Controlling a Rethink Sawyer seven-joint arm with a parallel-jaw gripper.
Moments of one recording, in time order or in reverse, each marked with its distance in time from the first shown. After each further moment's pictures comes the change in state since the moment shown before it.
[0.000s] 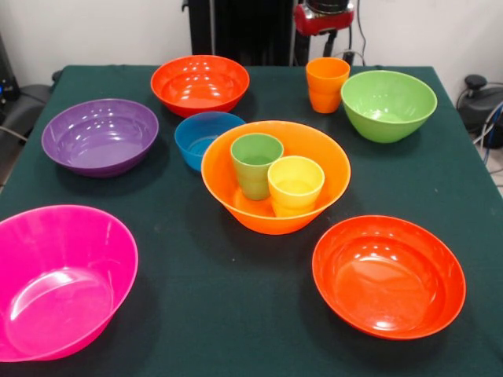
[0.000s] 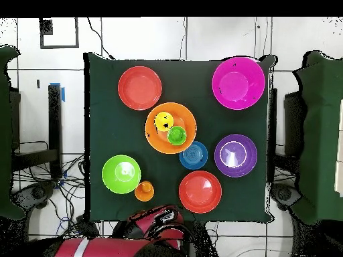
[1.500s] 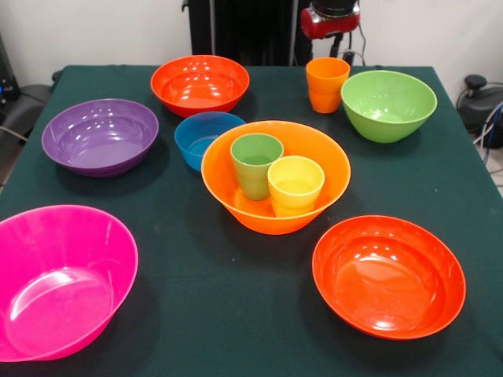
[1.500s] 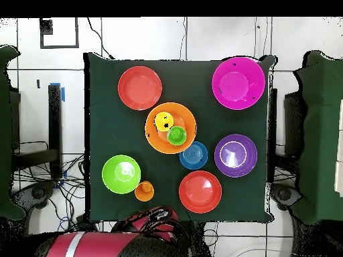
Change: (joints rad) arm 0.027 0.031 0.002 -0.002 0.016 -0.032 0.000
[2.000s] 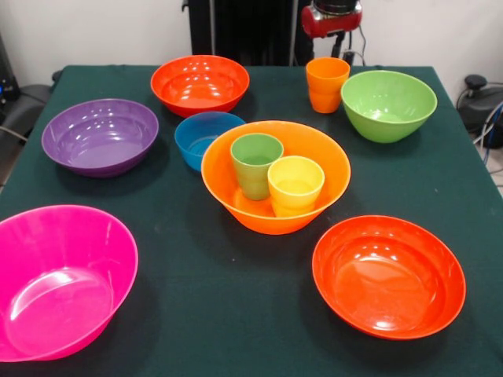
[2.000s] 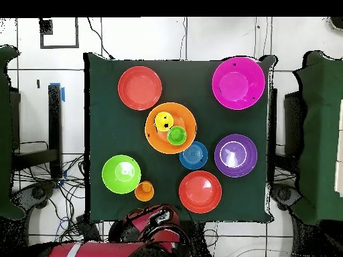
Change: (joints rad) arm -0.005 -0.050 0.003 0.000 0.000 0.022 0.000
